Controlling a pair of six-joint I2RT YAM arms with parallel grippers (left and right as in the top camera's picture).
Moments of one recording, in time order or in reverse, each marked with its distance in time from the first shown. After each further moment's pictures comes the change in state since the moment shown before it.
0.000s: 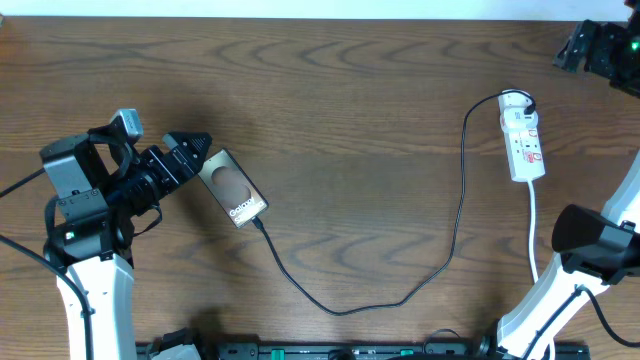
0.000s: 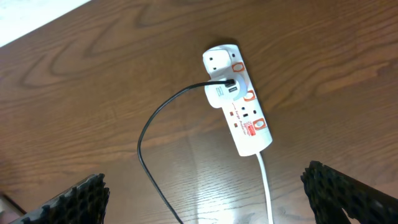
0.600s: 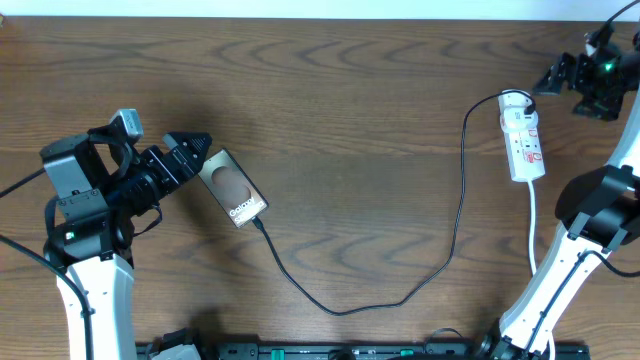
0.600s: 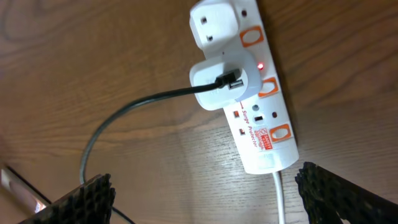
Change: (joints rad) left arm 0.000 0.000 0.000 0.000 0.000 0.000; right arm -0.088 0.310 -0.016 0.002 -0.165 -0.112
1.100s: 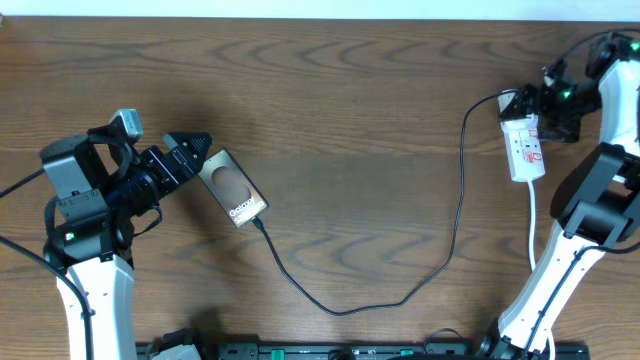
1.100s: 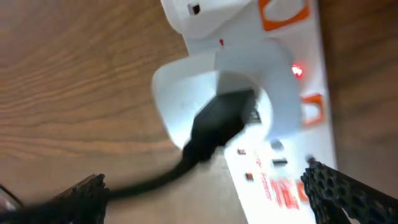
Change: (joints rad) left arm 0.000 -0.004 0.000 0.001 0.000 0.000; right arm 0.029 0.006 -0.412 0.269 -0.019 -0.043
